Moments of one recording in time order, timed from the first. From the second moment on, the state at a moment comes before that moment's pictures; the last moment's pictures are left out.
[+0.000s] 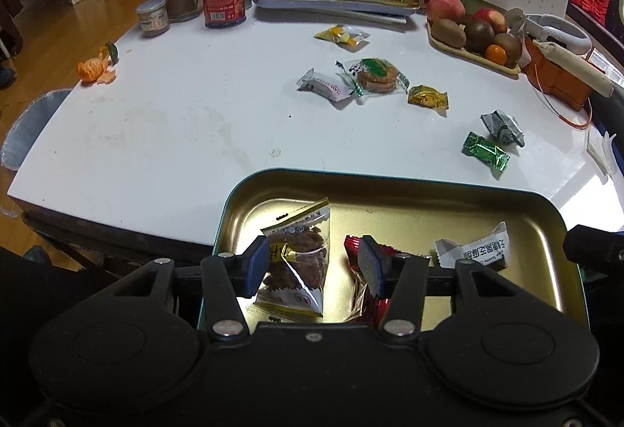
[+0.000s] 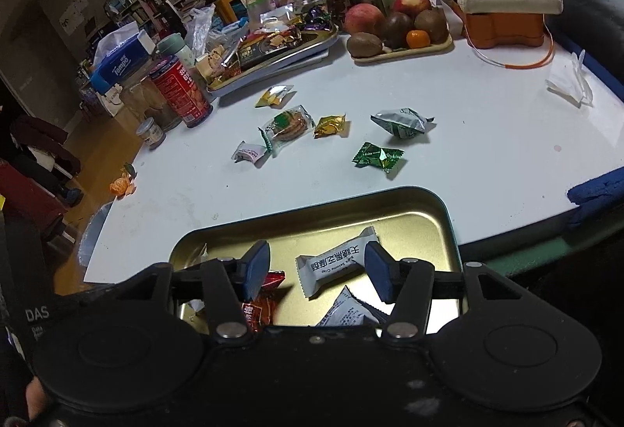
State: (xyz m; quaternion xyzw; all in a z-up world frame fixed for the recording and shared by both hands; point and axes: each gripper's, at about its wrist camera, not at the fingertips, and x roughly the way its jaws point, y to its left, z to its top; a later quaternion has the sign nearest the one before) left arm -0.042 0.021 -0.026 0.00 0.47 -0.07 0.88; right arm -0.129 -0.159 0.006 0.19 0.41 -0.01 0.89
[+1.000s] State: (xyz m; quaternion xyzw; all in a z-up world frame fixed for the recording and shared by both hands) left arm 0.132 0.030 -0.046 -0.06 0.59 0.01 0.80; right arm -0.109 -0.055 0.286 -0.06 0.42 -0.03 0.90
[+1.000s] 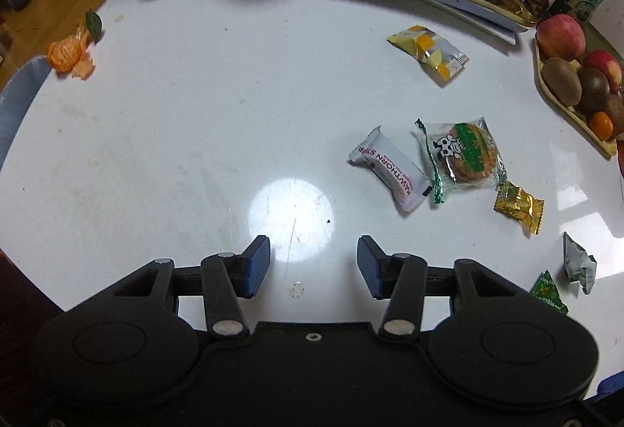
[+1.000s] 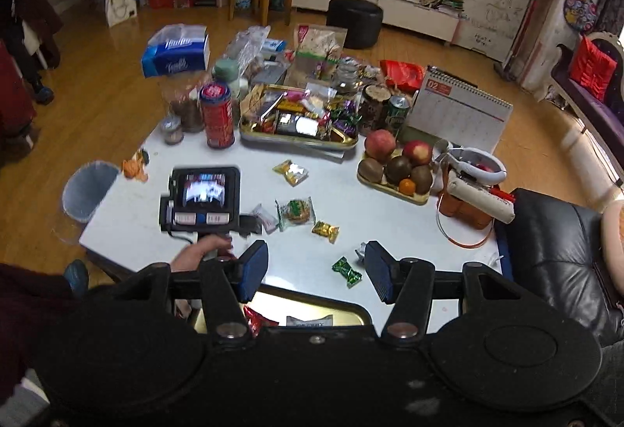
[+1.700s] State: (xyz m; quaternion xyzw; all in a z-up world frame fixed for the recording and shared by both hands) left arm 0.124 0.009 -0.032 0.01 0.55 0.01 0.84; right arm -0.102 -0.068 0.300 0.02 0.43 -0.02 0.90
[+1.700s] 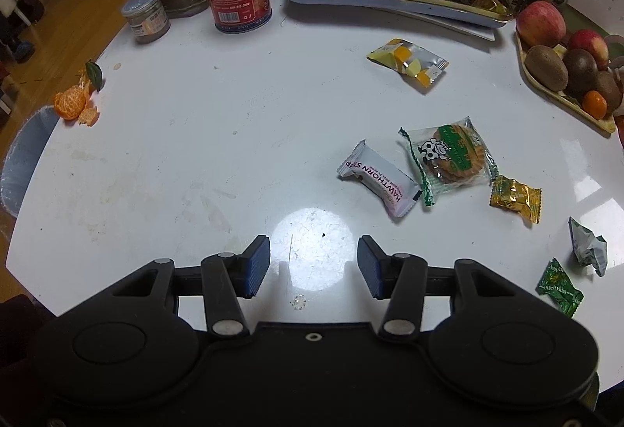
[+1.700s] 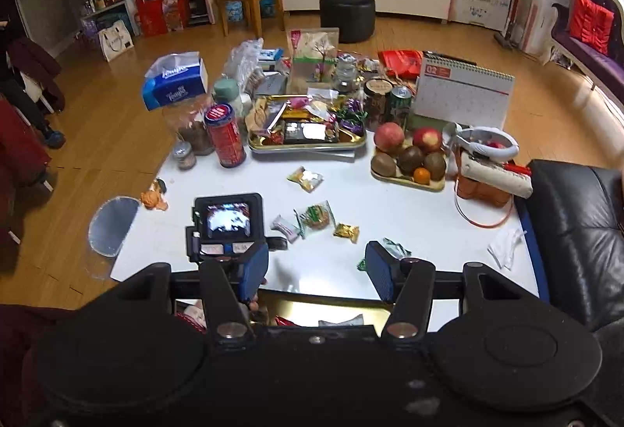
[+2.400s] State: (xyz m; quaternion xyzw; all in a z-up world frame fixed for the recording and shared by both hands) left arm 0.155 -0.008 0.008 0.05 0.51 -0.04 0.86; right arm 0.051 -0.200 0.127 0.16 0.52 -0.02 0.84
